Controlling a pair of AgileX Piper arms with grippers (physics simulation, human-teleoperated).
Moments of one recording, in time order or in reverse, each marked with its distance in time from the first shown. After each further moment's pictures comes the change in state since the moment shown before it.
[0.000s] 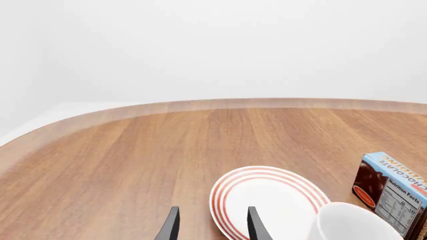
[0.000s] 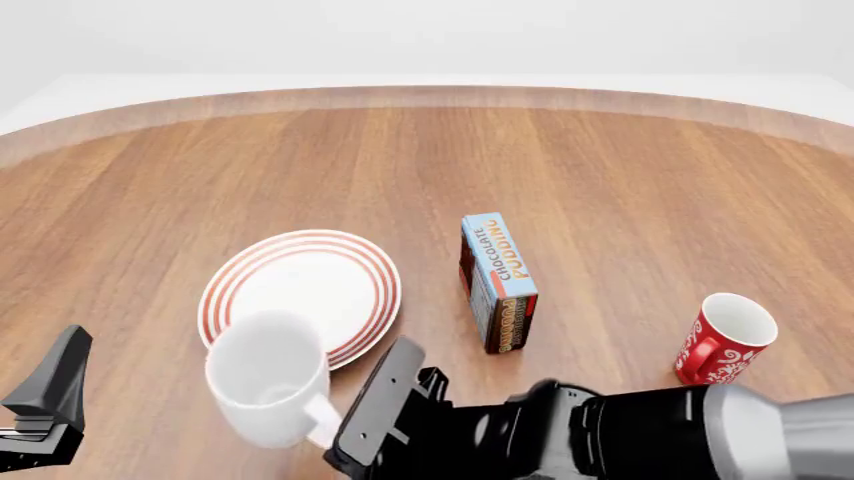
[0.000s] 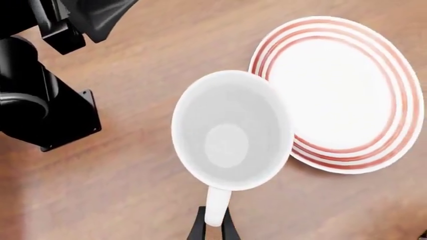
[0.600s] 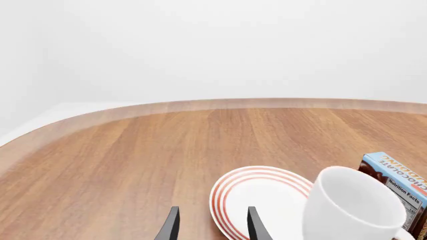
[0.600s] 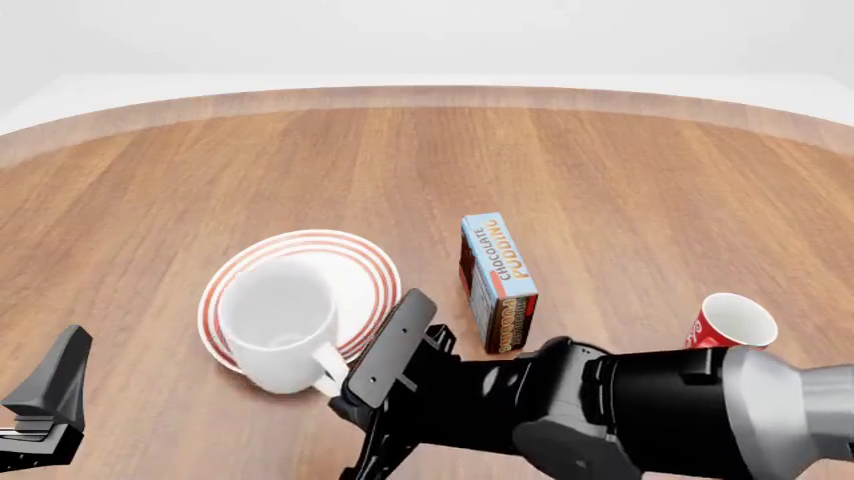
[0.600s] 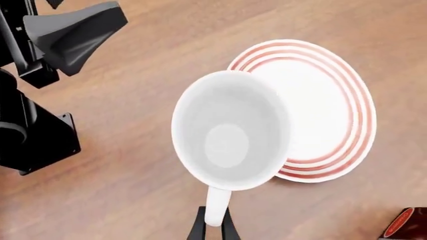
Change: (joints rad) left arm 0.000 0.000 0.000 0.000 0.000; right arm -0.078 -0.029 -0.047 0.016 -0.040
